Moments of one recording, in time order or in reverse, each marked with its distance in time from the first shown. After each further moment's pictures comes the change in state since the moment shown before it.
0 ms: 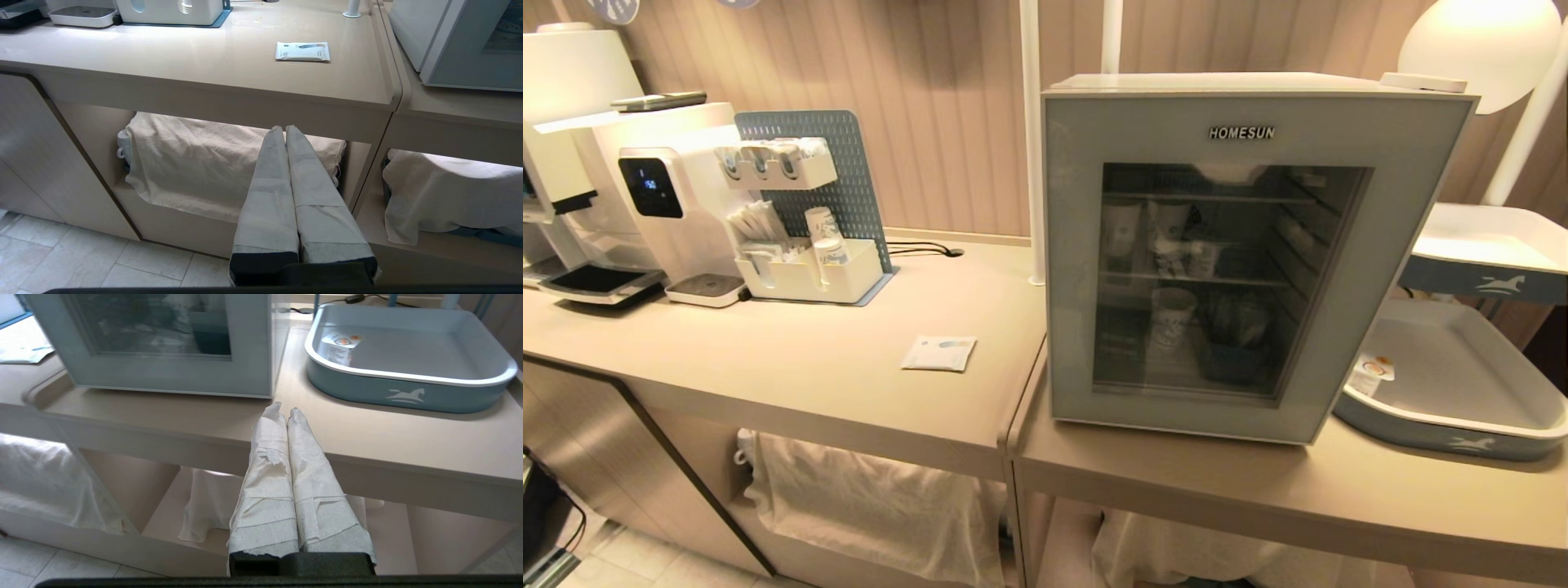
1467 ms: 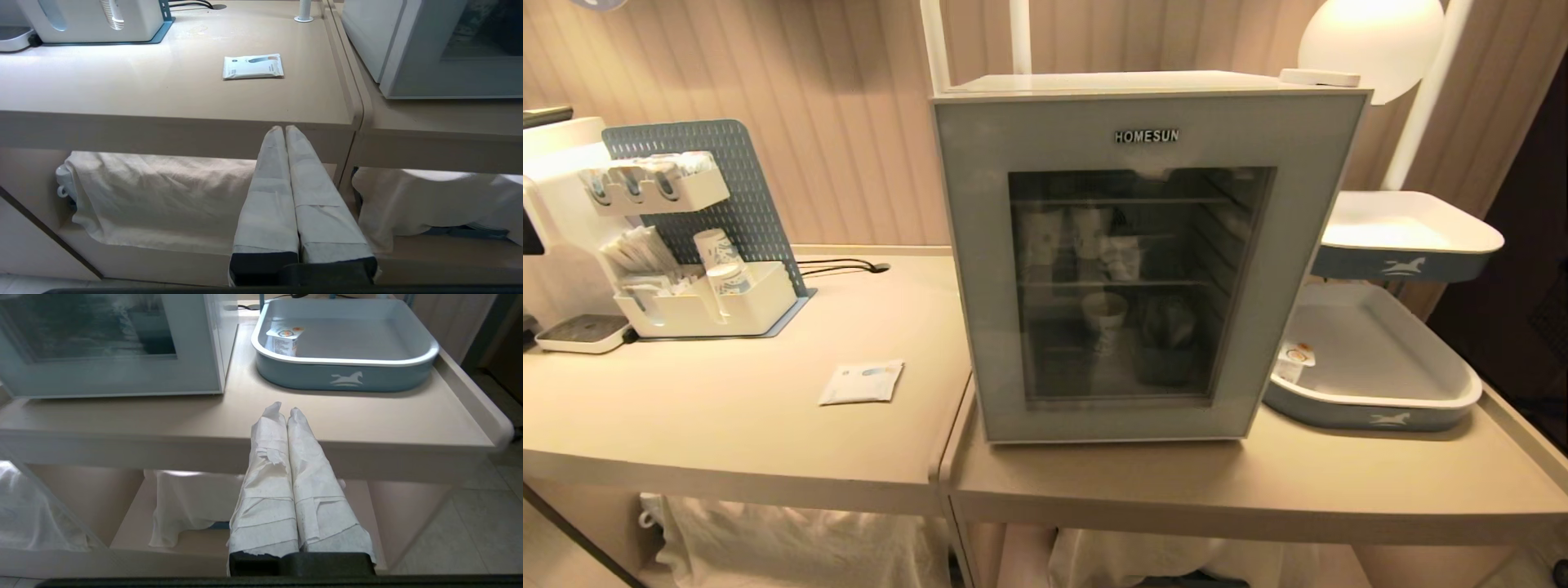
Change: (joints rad) left arm 0.002 0.000 0.000 0.001 0.000 0.000; right arm 0.001 0.000 0.000 0.001 0.000 0.000
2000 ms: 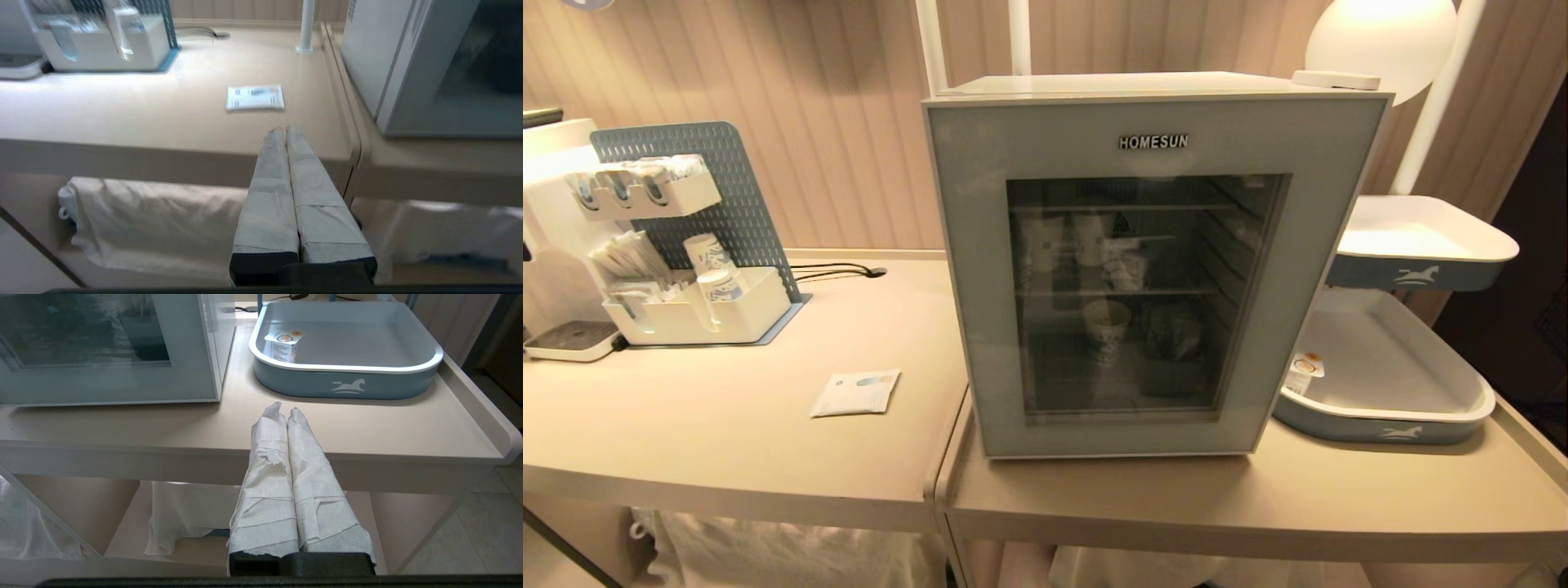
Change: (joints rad) left arm -0.001 0.021 -0.149 0.062 0.018 -0.018; right arm -0.001 0.000 -0.001 0.003 0.000 -0.001
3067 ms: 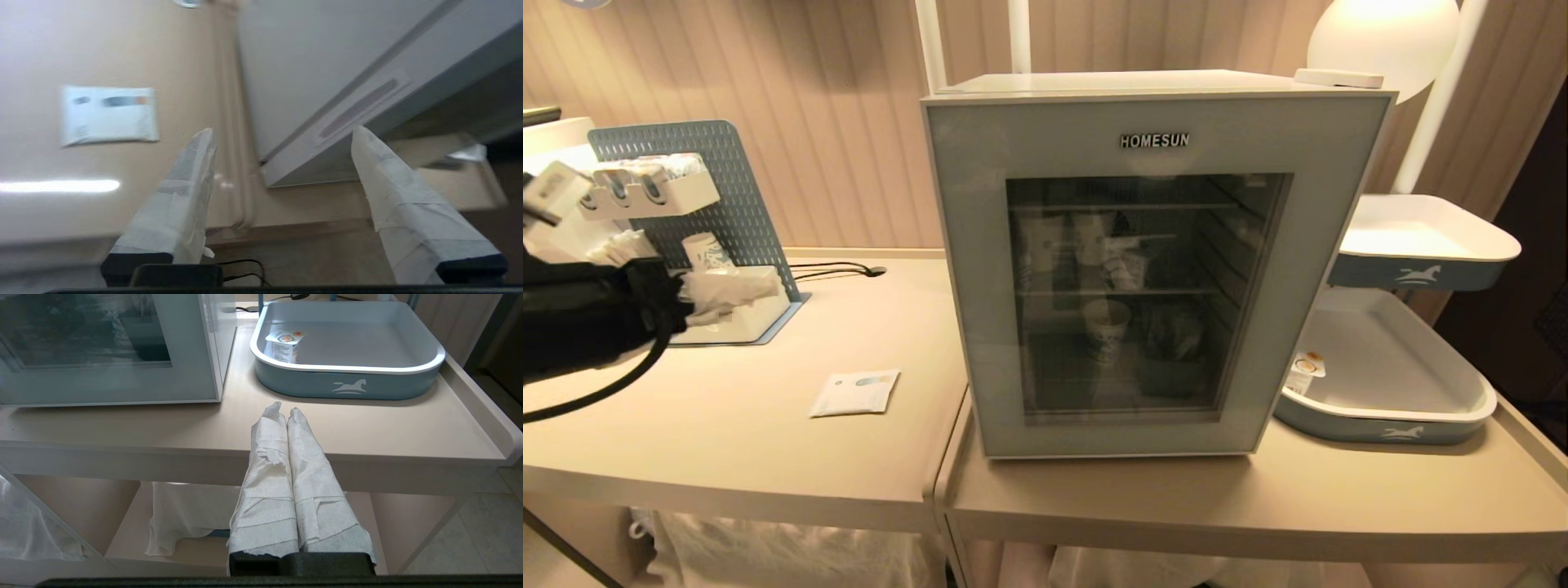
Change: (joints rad) left arm 0.113 1.317 -0.782 -0.145 -0.537 -0.268; right arm -0.001 0.000 0.001 -0.002 0.000 0.002
